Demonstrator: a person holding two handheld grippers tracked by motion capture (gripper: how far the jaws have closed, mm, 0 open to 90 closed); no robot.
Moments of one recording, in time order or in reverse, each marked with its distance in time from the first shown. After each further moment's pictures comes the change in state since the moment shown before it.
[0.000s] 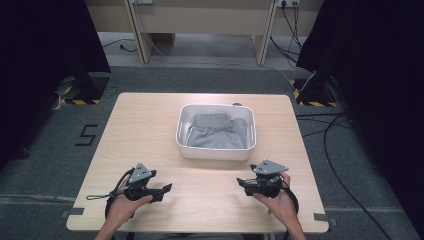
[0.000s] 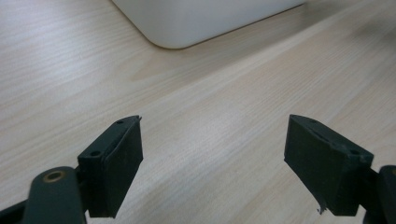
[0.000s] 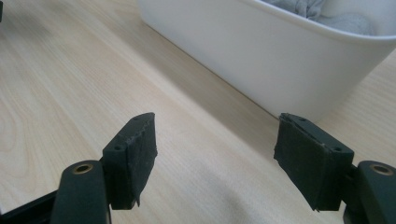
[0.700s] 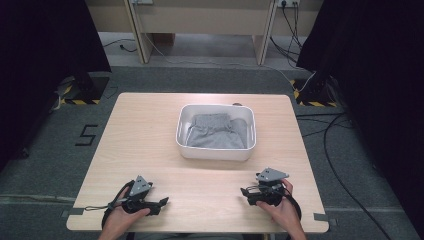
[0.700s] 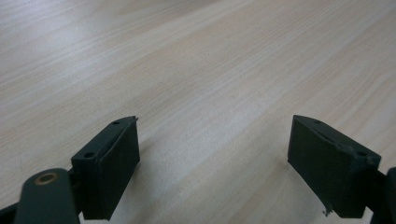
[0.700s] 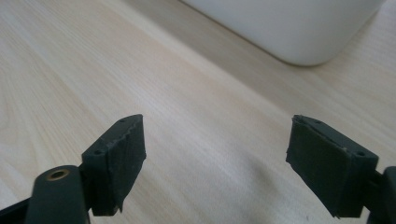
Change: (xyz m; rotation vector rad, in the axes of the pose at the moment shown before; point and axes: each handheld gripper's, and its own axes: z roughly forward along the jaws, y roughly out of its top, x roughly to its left) left arm -0.009 -0.034 -0.004 0.096 0.030 0.050; right arm 0.001 -0.030 0.003 0.094 -0.020 0.035
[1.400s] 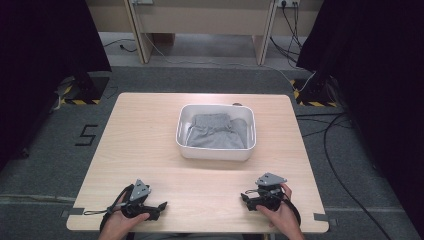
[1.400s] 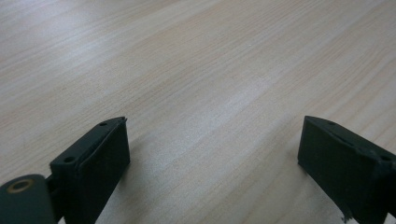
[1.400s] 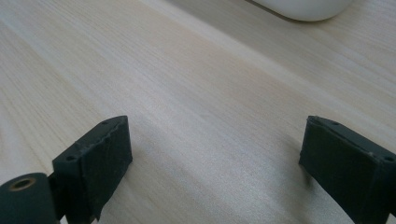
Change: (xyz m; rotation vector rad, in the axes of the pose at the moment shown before) left arm -0.004 -0.007 -0.002 0.020 0.023 0.011; right arm 0.002 -0.018 0.010 0.037 -0.029 0.033
